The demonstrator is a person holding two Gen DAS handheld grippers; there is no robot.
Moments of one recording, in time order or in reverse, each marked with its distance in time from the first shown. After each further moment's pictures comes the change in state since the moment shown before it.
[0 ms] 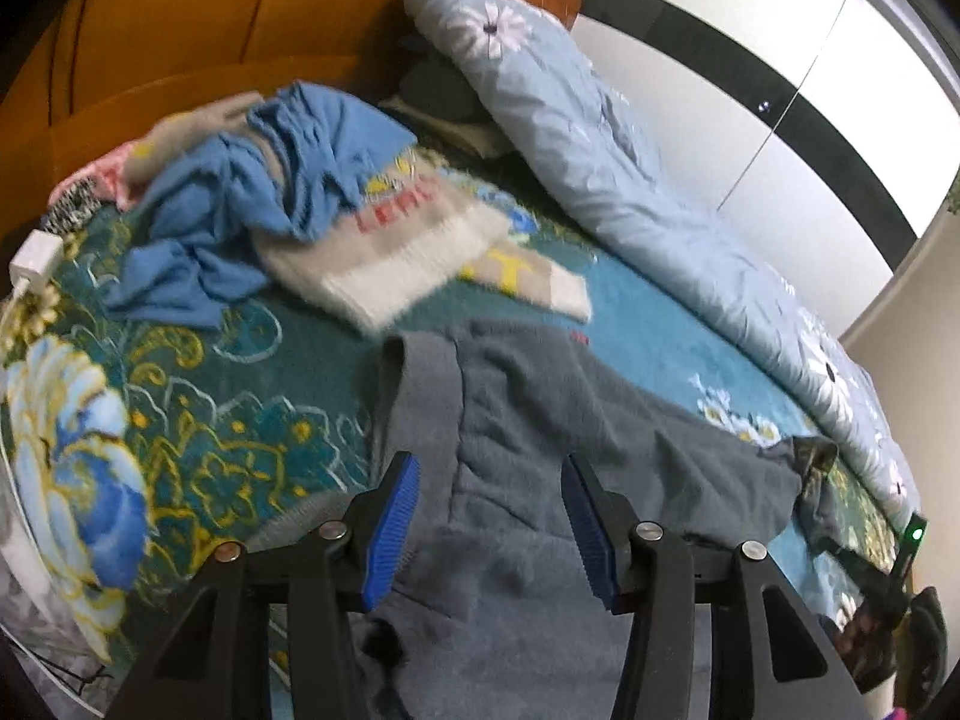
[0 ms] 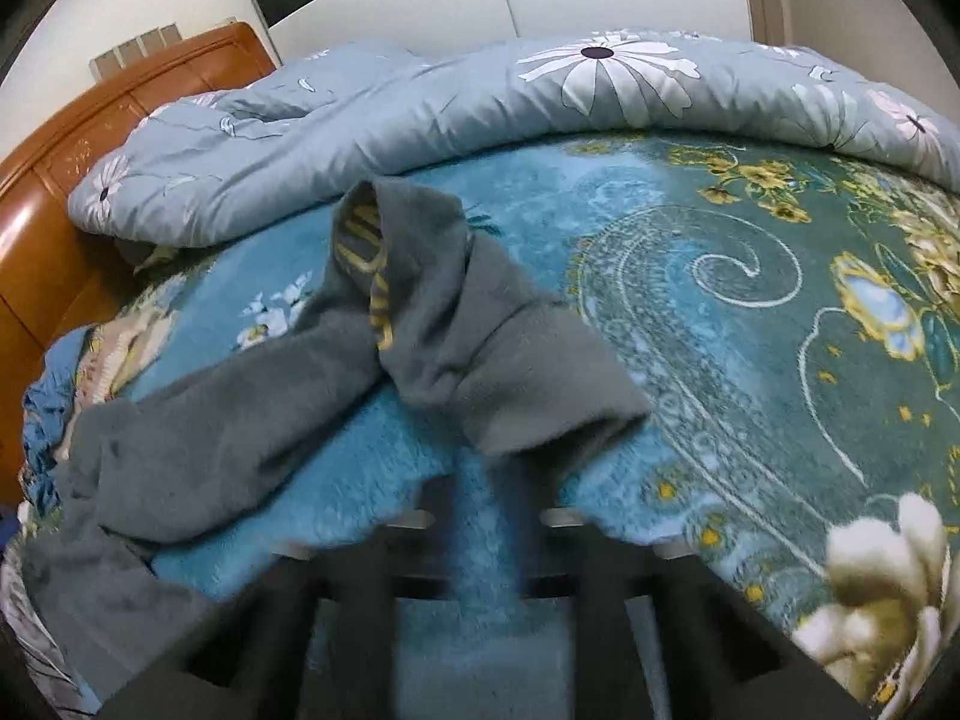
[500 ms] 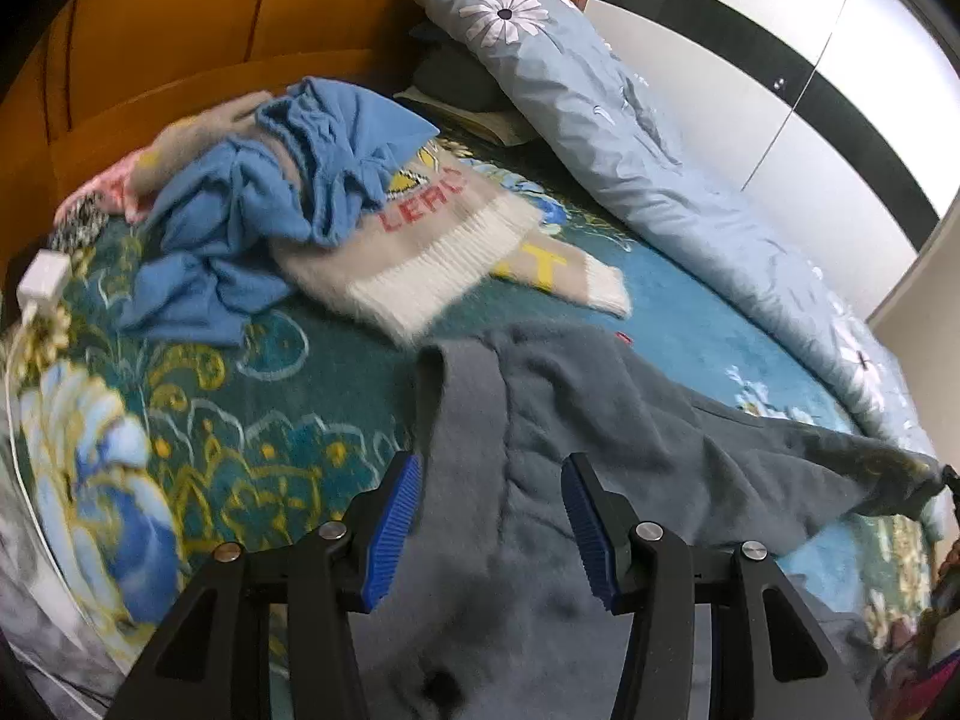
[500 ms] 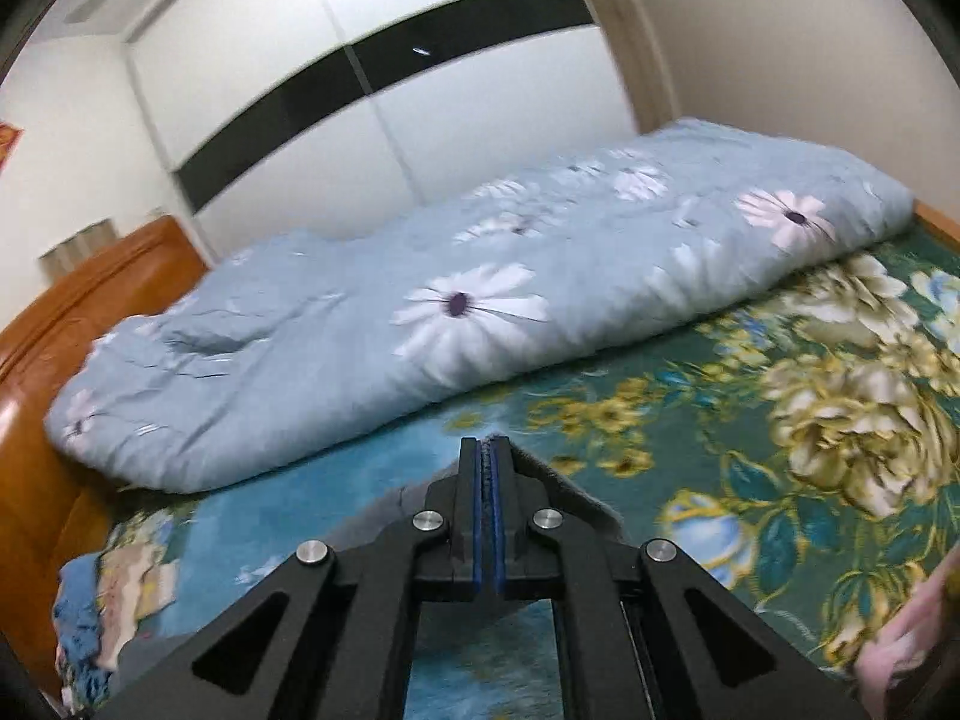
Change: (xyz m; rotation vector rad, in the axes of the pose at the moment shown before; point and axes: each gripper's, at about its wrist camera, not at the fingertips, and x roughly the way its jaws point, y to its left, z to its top) left arm 0.014 0.010 0.022 0.040 0.035 0.088; right arm -0.095 -0.094 0.130 0.225 -0.312 -0.143
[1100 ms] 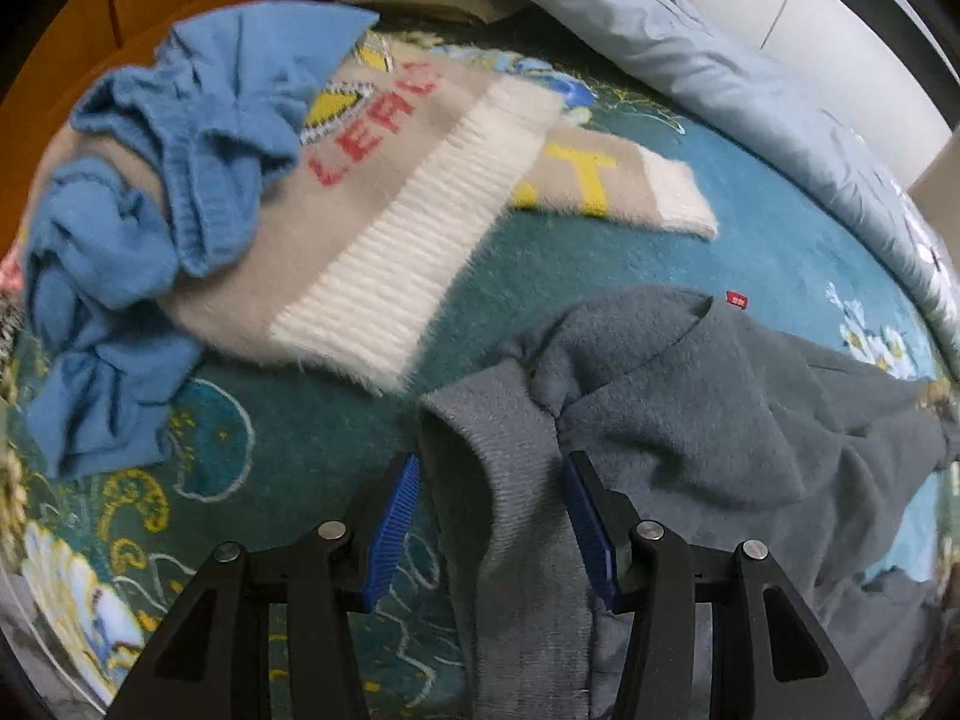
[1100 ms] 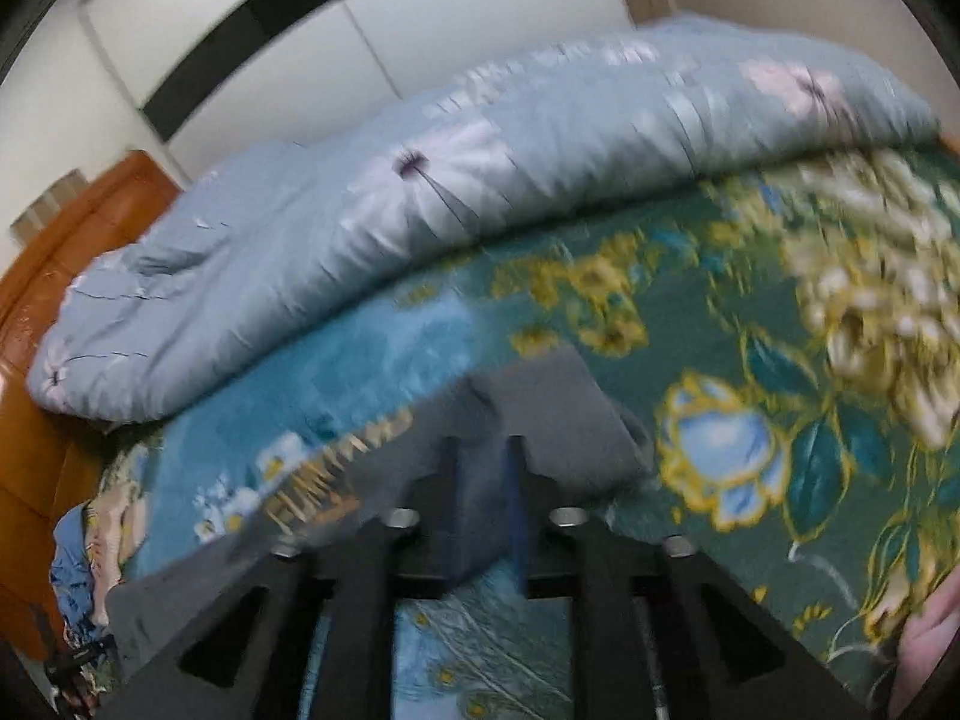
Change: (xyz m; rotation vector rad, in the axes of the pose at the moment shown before) left arm 0.116 -0.001 0.052 0.160 0.307 0.079; right arm 0.065 -0.035 -0.051 0.056 0.281 0.008
